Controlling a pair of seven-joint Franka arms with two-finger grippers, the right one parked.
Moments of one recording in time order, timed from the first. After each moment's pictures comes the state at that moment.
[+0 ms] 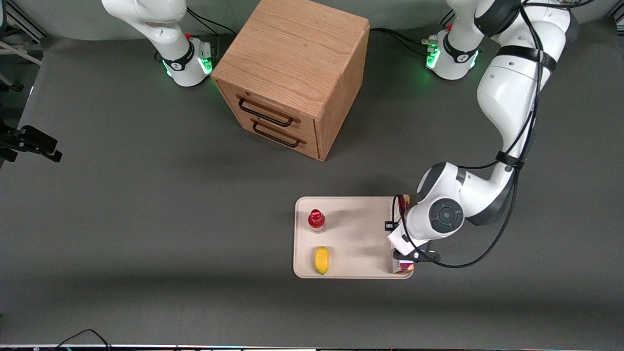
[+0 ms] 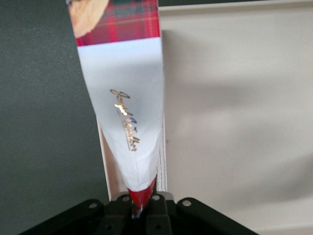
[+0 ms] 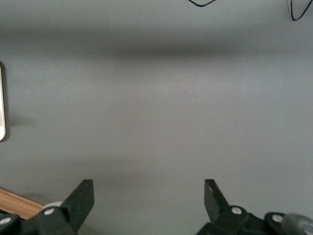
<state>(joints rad) -0.05 0.85 -0.42 -1.36 0.28 2.08 -0.43</state>
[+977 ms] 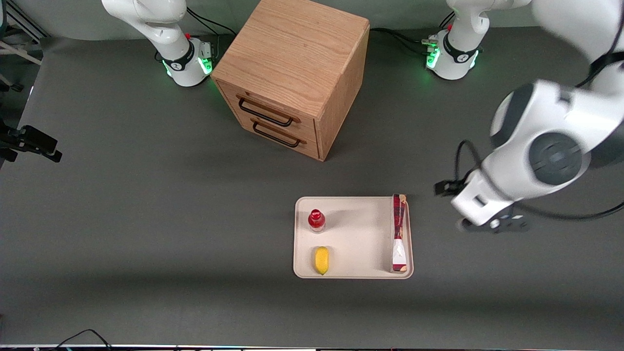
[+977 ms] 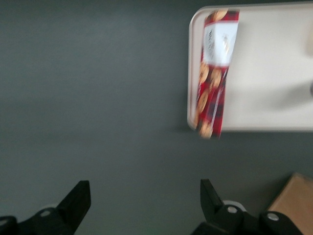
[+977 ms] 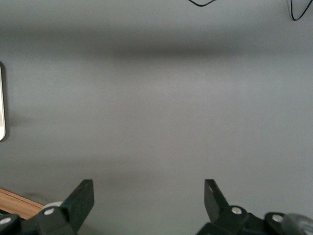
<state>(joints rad) -0.01 0.39 -0.30 -1.26 0.11 1.43 -0.27</state>
